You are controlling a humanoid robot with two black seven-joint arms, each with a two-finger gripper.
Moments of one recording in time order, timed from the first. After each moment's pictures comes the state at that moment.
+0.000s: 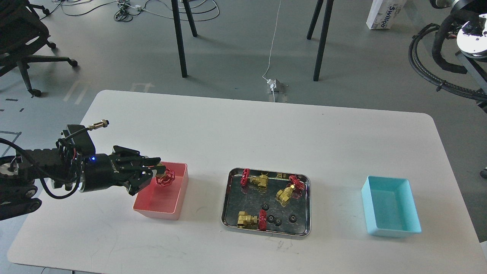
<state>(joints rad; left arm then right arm) -1.13 0.83 0.53 -1.24 1.56 0.39 -0.49 1.16 -0.54 0.66 0.85 0.16 0.08 0.19</state>
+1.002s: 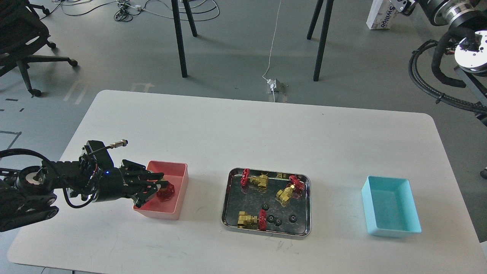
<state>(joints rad) -1.01 0.68 0.54 -1.03 1.59 0.39 -0.49 1.11 -0.55 0.66 0.85 0.16 0.08 0.19</state>
